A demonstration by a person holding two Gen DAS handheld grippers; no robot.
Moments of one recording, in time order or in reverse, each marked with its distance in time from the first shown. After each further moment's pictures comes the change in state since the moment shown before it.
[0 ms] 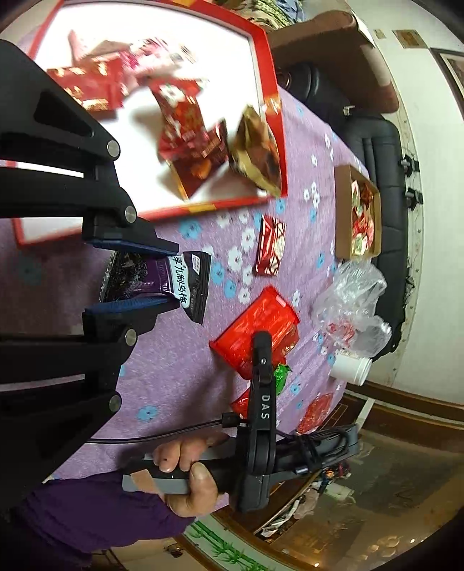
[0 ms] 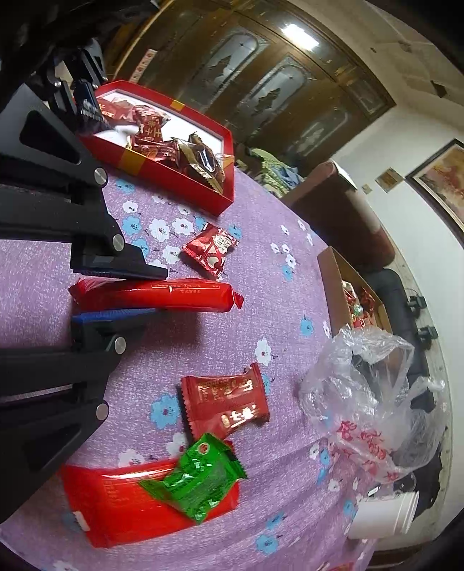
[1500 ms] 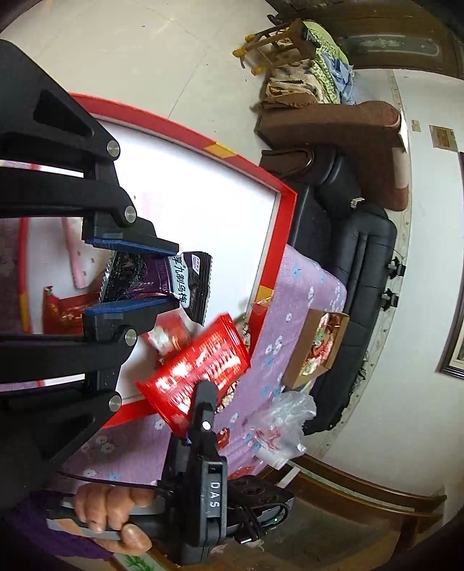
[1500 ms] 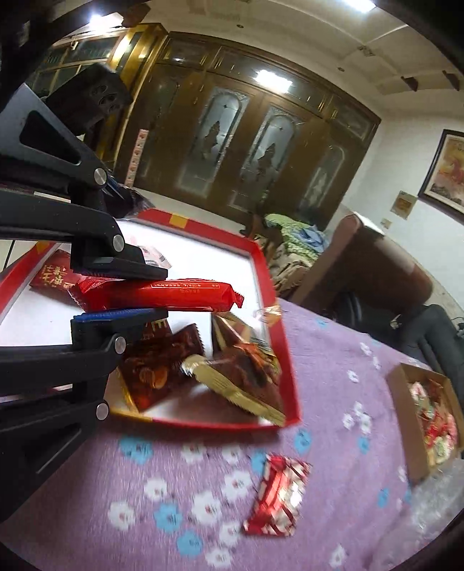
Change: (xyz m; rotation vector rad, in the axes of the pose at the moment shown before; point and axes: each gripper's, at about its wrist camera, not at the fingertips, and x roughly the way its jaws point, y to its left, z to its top) left arm -0.048 0.166 -0.019 -0.280 -0.121 0.148; right arm 0.079 0.165 -0.009 0.168 0.183 0.312
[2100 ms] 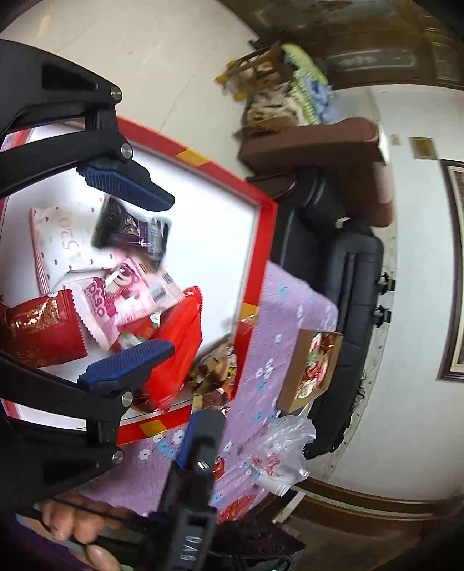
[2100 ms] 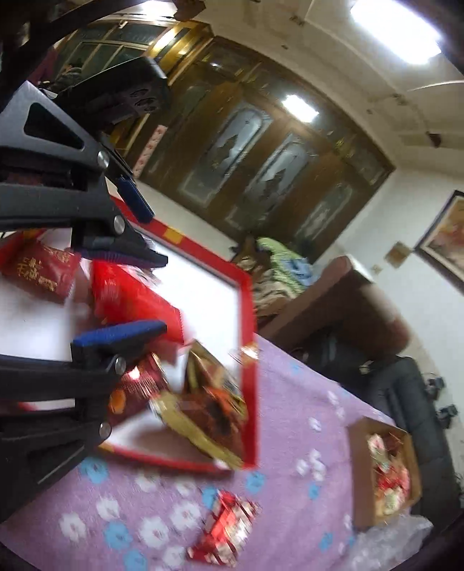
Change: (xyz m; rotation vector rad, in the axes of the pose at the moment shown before) left arm 0.001 -0.018 0.006 0.056 -0.070 0.153; right arm -0.009 0.014 -0.006 -0.205 -0.132 0.060
